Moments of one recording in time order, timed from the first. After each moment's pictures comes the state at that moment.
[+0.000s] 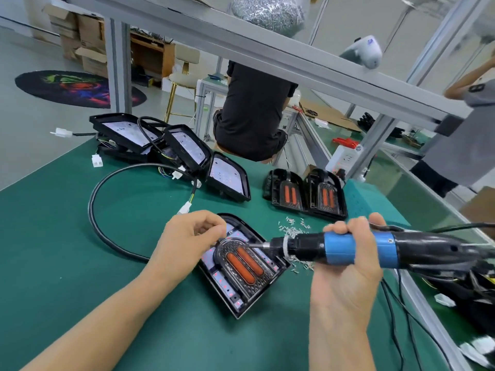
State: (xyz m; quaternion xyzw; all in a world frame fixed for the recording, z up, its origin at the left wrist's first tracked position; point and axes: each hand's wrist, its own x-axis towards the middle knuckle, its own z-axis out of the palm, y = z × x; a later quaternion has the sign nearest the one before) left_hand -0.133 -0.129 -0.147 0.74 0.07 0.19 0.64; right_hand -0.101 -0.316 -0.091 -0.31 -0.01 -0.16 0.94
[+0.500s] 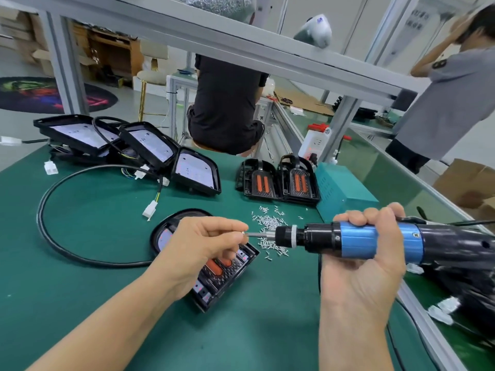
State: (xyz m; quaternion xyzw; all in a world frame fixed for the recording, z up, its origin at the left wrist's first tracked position) left_hand -0.126 -0.193 -0.120 0.59 0.03 0.04 0.81; right_hand -0.110 -0.368 -0.065 -0.26 -0.08 -0.18 0.94
